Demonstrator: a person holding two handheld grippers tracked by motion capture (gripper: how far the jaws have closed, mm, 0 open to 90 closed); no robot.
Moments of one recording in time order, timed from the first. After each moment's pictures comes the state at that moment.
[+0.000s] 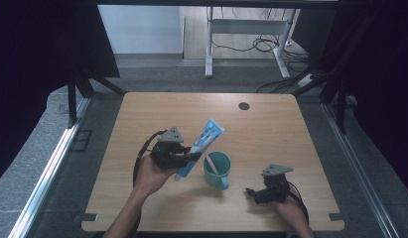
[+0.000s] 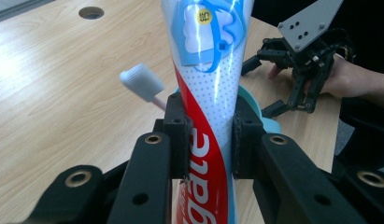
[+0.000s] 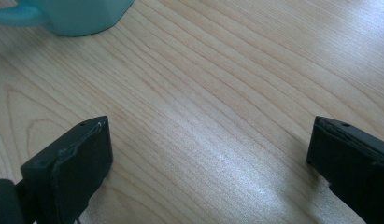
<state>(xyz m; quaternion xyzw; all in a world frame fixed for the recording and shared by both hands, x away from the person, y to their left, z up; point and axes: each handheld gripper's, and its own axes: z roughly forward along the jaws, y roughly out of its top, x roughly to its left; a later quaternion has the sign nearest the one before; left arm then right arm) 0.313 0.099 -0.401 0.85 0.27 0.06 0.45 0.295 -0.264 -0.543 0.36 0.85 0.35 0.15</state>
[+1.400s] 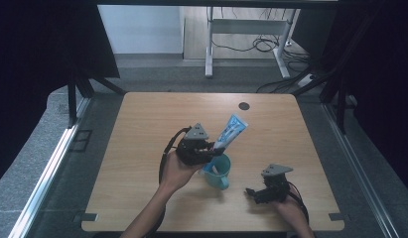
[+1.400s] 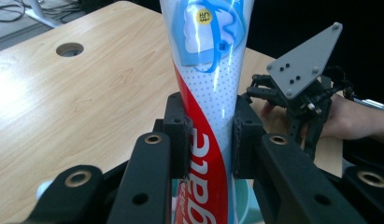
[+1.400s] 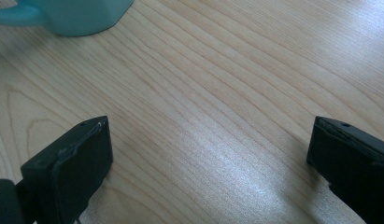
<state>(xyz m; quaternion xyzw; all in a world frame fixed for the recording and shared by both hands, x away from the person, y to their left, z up) 0.327 0.040 -0.402 0.83 0.25 0.07 0.49 0.295 -0.265 -0.543 0.36 0.85 0.35 0.15</state>
